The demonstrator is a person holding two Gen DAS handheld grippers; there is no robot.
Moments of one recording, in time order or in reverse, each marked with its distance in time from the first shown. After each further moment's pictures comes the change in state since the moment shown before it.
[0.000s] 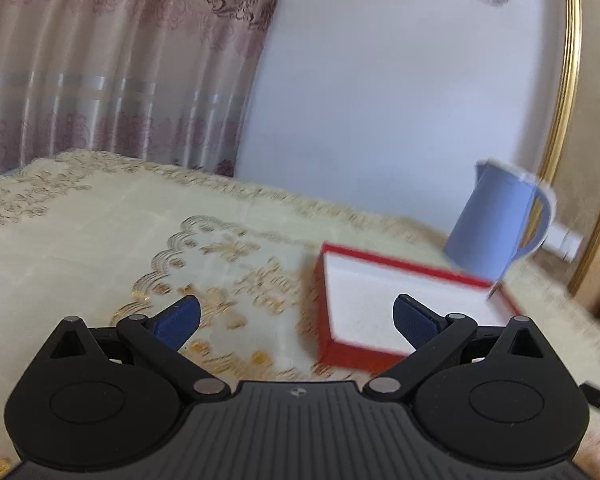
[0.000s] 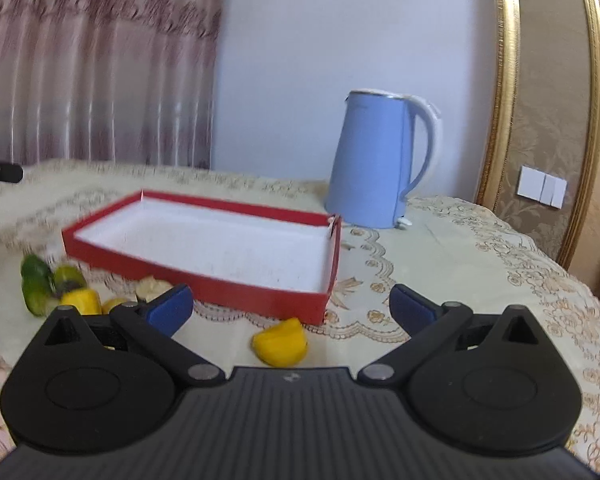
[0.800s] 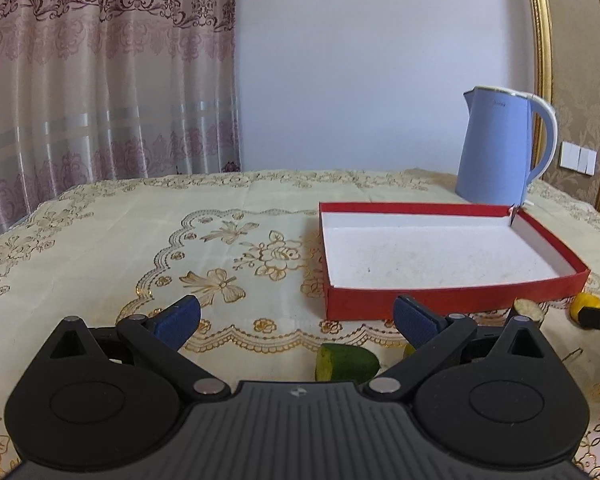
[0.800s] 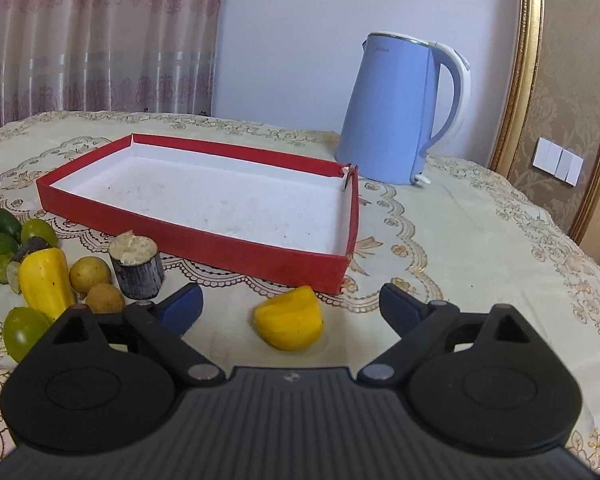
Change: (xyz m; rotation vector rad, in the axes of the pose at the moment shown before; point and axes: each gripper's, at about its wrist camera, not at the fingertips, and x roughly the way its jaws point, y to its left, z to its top) left arm 0.009 -0.036 -0.032 0.217 0.028 0.079; right arm 0.044 -0.003 -0.004 -0.010 0.137 0.008
